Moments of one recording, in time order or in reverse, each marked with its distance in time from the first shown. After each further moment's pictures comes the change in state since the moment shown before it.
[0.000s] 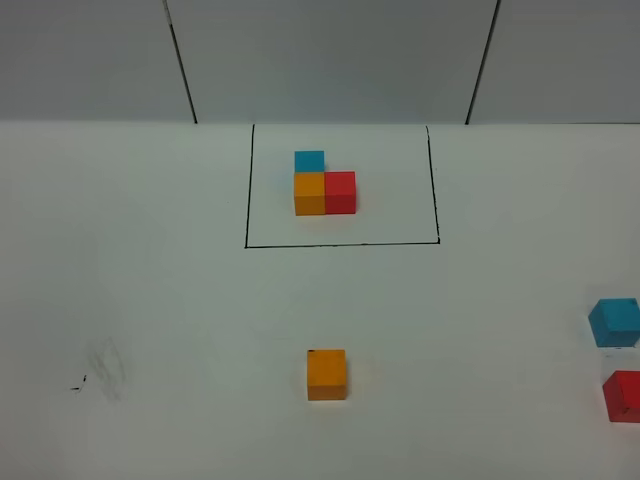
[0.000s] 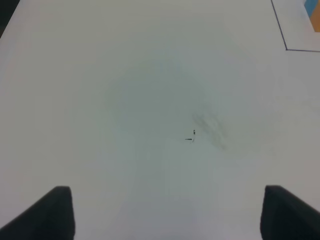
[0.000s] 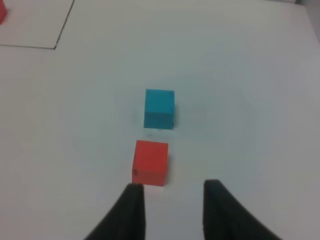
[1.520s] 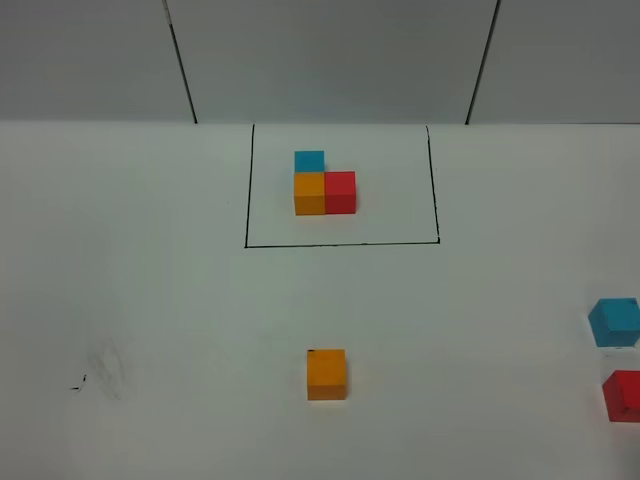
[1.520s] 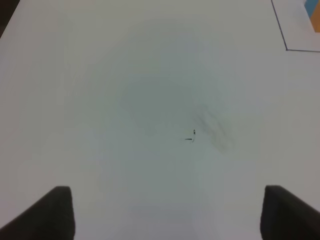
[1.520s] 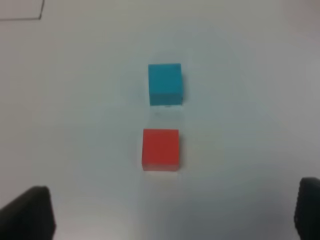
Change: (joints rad) left arm 0.000 0.000 0.000 0.000 -0.001 -0.002; right arm 0.000 0.555 -0.125 -0.011 -0.110 0.126
